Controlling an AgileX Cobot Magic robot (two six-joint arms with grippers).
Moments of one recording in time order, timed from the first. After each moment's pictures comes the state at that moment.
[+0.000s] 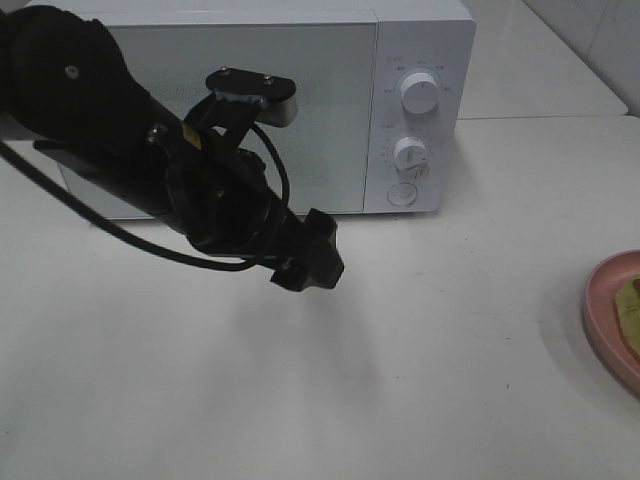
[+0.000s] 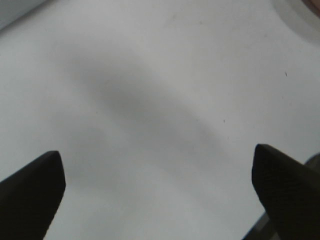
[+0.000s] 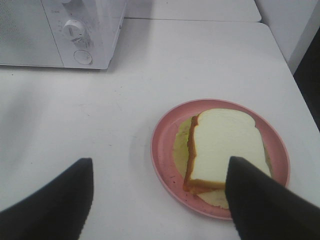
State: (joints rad) left arm -0.75 1.70 -1.04 -0.35 0.44 0.28; right arm 0.08 0.00 -0.50 -0.06 1.01 0.03
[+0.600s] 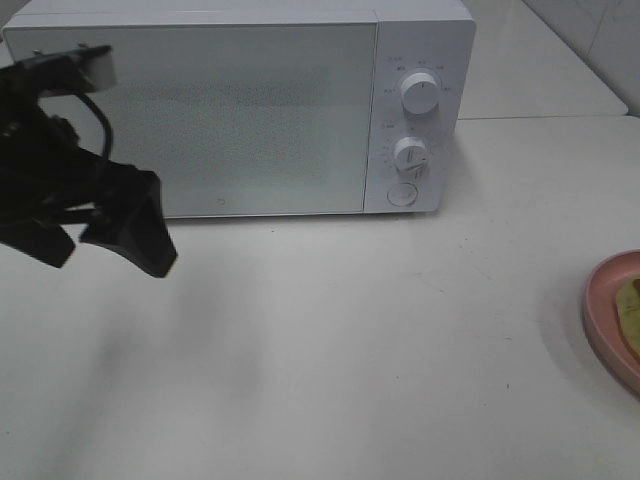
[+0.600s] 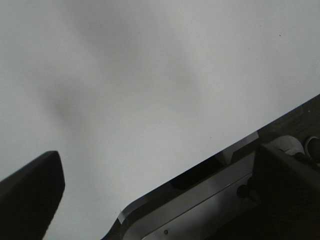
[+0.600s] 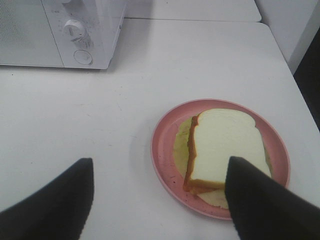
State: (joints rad) left arm -0.44 1.50 -1.04 -0.30 0.97 0.13; right arm 0.08 0.00 -0.50 -0.06 1.01 0.03
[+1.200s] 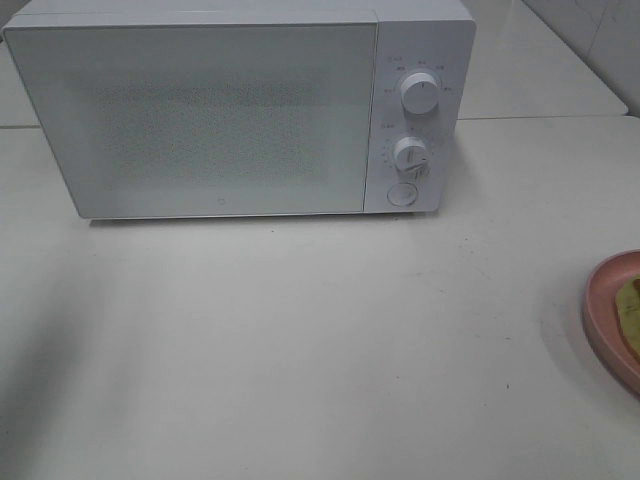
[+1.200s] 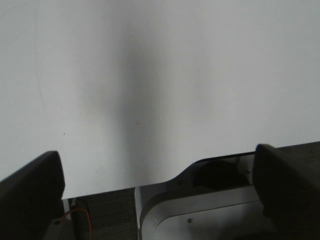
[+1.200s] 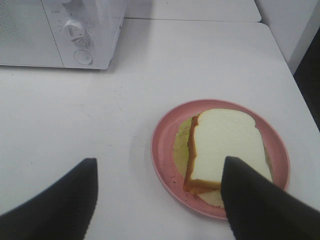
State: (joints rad) left arm -0.07 1.15 -0.90 -0.17 1.13 0.08; right arm 0.08 0.00 -0.50 -0.06 1.01 0.03
